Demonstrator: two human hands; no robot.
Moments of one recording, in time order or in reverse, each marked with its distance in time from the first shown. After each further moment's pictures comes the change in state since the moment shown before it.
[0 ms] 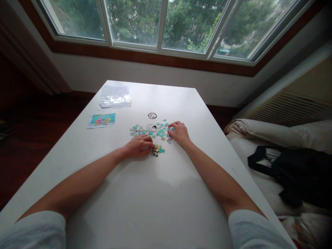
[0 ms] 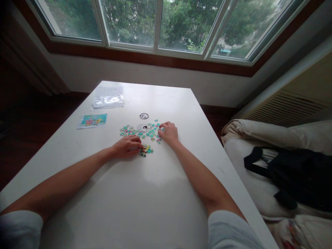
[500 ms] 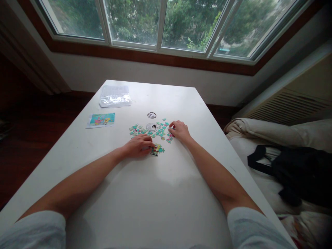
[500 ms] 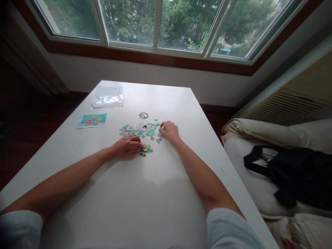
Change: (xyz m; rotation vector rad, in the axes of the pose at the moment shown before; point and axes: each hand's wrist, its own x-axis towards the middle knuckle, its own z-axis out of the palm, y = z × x) left_hand 0.001 0.001 0.000 0.010 -0.004 0.000; right_hand 0.014 0.009 -0.008 -0.078 -0.155 0.049
